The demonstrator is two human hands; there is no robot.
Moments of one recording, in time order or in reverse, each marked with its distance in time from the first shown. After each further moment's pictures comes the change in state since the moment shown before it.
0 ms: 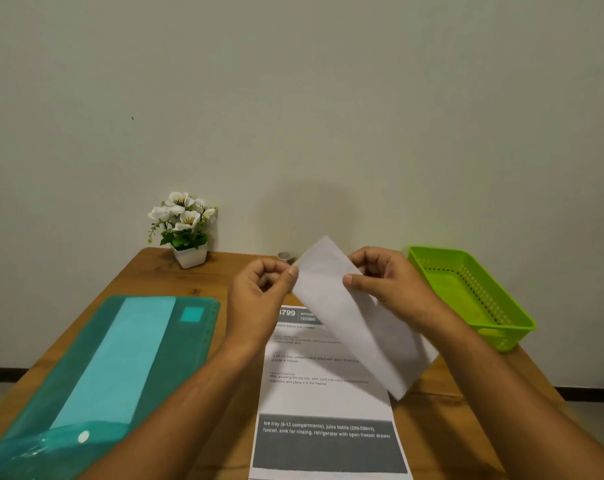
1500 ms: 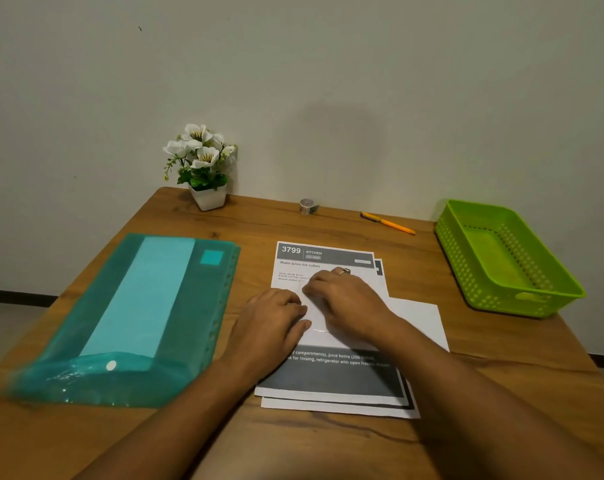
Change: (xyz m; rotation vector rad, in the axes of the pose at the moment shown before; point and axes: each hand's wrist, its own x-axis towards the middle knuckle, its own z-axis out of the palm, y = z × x) left_hand -0.054 -0.112 -0.052 1.082 -0.408 0.378; right_hand 0.002 0.110 0.109 -1.025 -0.303 -0.358
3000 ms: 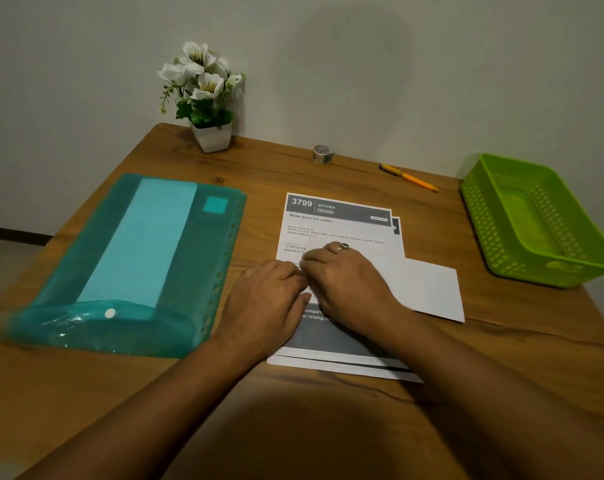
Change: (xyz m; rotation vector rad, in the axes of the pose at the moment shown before) left_hand -0.032 0.013 -0.015 0.006 -0.017 -0.034; right_hand -0.016 -0.035 0.013 -0.090 0.039 -0.139
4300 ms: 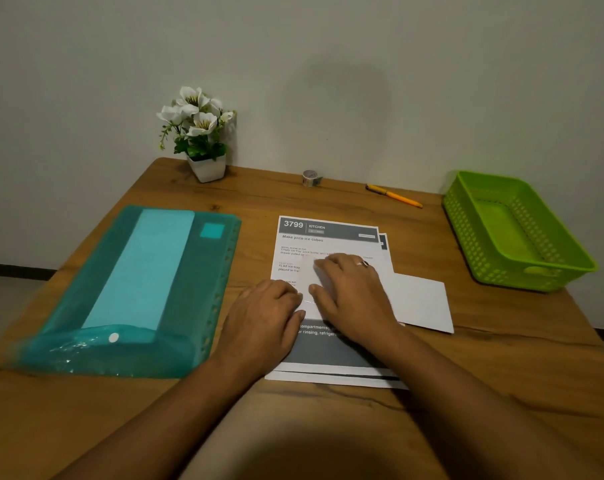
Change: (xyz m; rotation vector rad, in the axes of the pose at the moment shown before) left_hand -0.002 0.000 0.002 0.030 0.013 0.013; right_hand -0.016 -0.001 -0.007 0.135 0.026 0.447
